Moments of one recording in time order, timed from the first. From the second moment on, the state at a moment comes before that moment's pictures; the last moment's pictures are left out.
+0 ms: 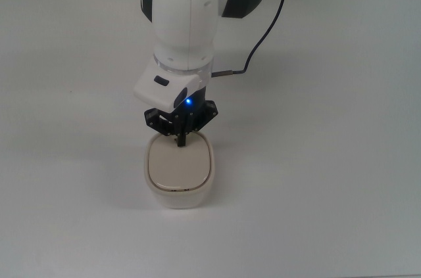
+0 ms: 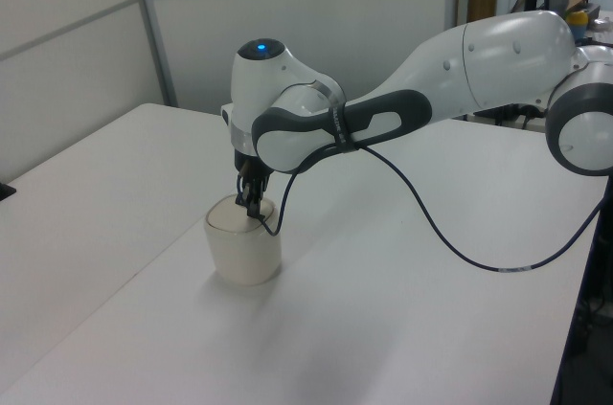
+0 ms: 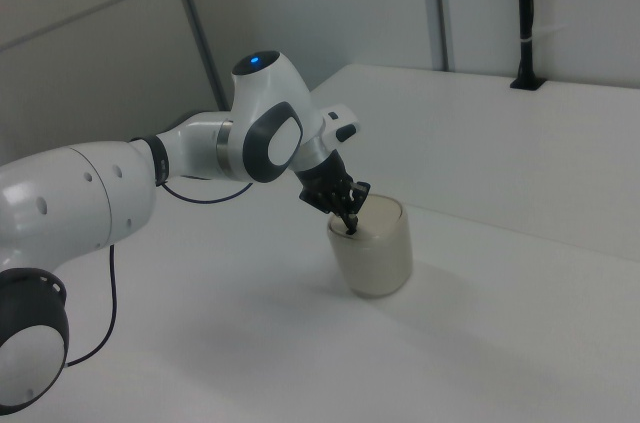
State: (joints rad) arm 0.00 0.48 0.08 -1.43 -0.14 2.17 -0.10
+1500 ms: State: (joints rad) arm -0.01 0.20 0.07 -1.39 -0.09 1.58 -0.05
